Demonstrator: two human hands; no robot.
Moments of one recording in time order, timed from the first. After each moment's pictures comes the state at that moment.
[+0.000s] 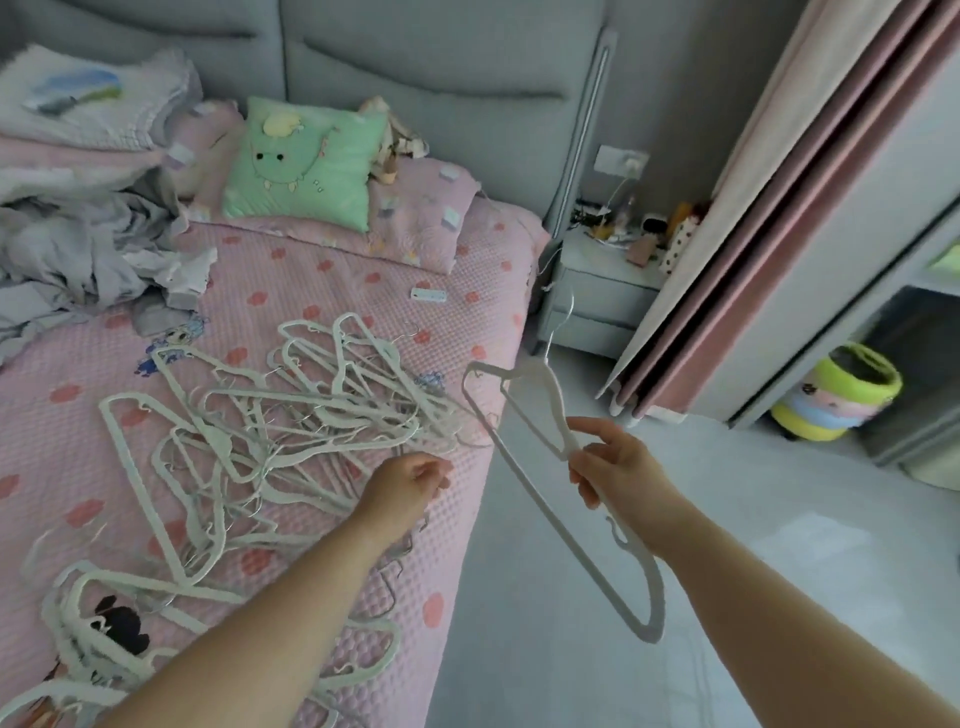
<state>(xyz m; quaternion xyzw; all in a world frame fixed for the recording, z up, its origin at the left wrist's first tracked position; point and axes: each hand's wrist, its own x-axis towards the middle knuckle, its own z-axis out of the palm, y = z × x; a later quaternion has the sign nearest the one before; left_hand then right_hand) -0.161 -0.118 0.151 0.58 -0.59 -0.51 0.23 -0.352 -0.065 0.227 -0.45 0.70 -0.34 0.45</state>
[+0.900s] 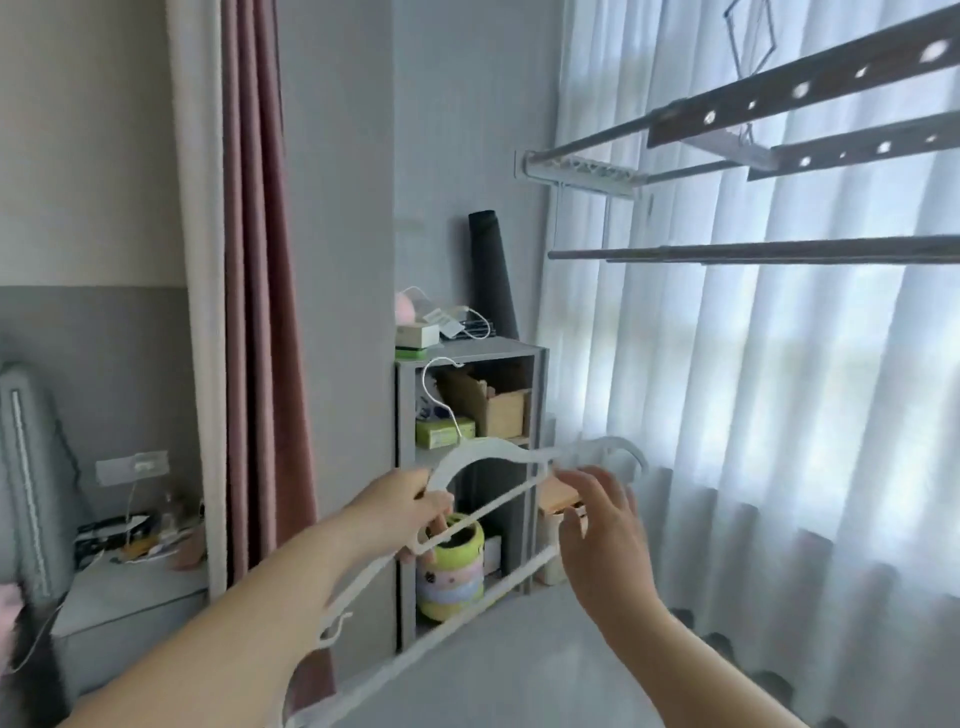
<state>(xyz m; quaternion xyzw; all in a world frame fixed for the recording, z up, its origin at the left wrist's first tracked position) -0.774 -0.034 0.426 0.17 -0.89 -0.41 0.11 -0.855 0.136 0.396 -0.32 0.83 -0.41 -0.19</state>
